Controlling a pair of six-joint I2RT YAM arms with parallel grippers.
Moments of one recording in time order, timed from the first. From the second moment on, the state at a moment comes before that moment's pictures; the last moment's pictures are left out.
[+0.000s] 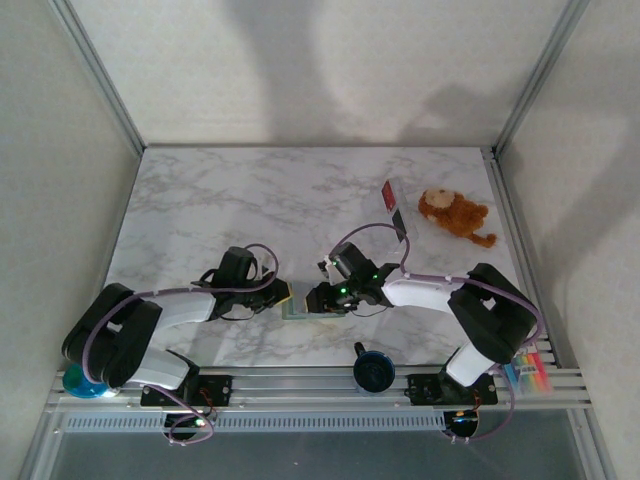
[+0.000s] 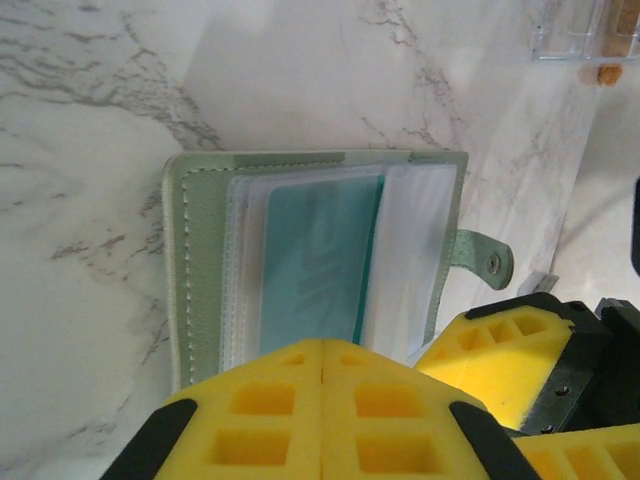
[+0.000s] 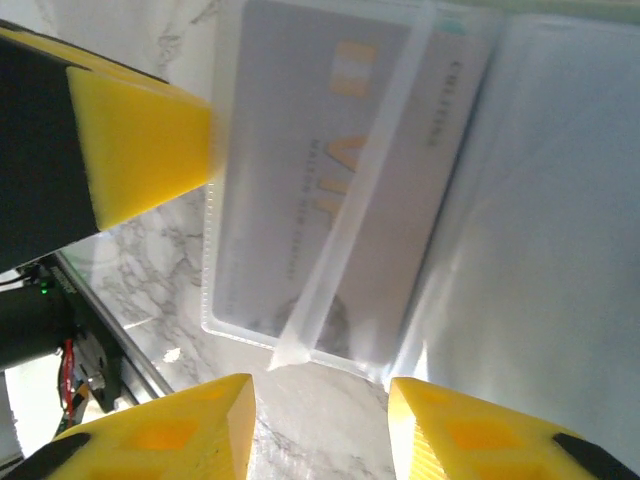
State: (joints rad) left arm -0.45 1.42 0.42 0.18 0.57 -0.95; right arm 0.87 1.60 0.78 -0.15 -0.48 0.71
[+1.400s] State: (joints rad) left arm -0.46 1.33 0.46 0.01 0.46 -0.90; right arm 0.92 1.71 0.87 -0.14 -0.43 0.75
